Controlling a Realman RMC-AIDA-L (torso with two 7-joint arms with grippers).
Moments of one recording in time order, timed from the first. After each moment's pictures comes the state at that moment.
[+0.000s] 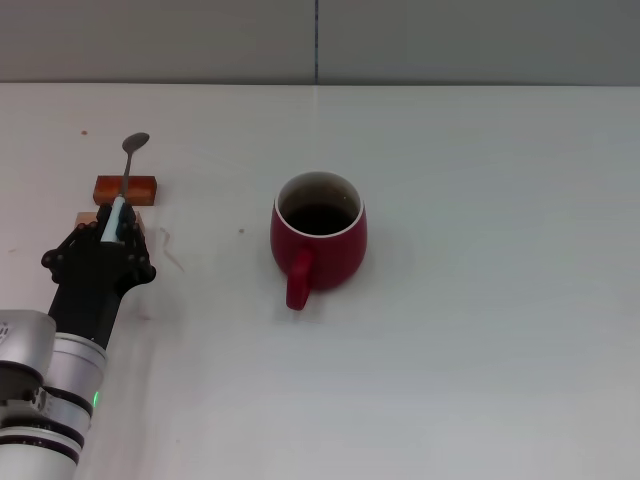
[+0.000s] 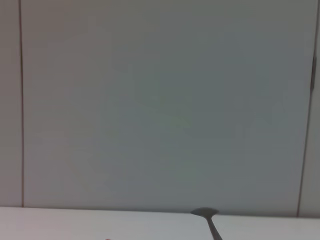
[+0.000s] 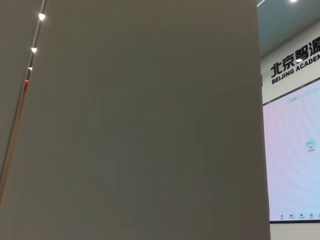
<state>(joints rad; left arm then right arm) -0.34 -2.06 0.02 -0.60 1.28 1.33 0.26 0.47 1.98 0.94 -0.09 -1.82 -1.41 0.11</state>
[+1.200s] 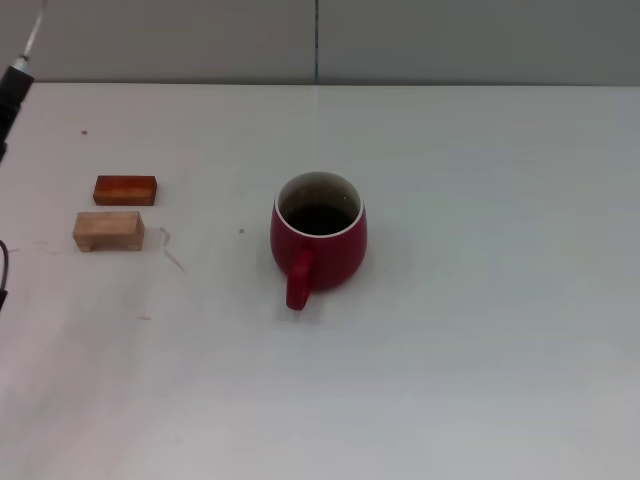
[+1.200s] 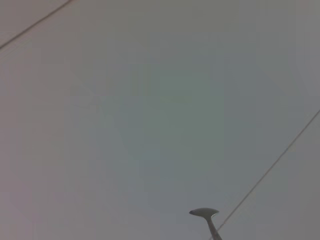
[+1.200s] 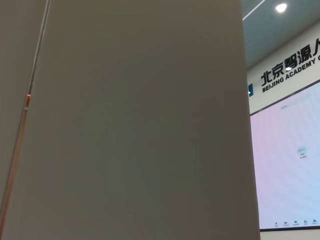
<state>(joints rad) -0.35 -2.06 0.00 0.01 1.63 1.73 -1.22 0.43 2.03 0.95 -0.08 -1.82 -1.50 0.11</state>
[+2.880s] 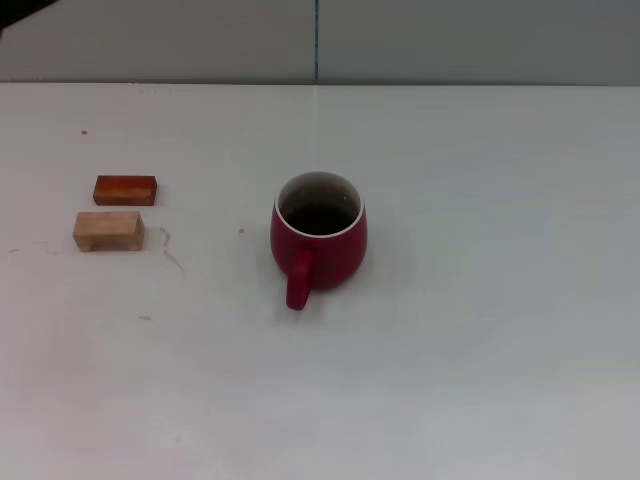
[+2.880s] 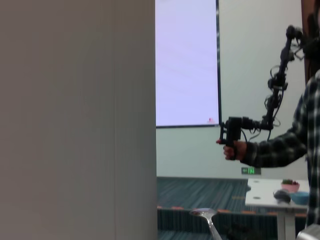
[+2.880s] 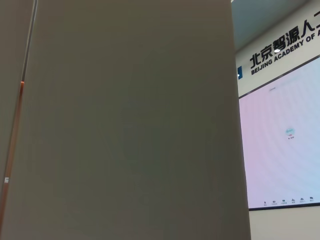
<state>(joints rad) -0.47 -2.01 0.57 1.30 1.52 1.97 -1.80 0.39 2.07 0.96 -0.08 -1.82 -1.50 0.10</state>
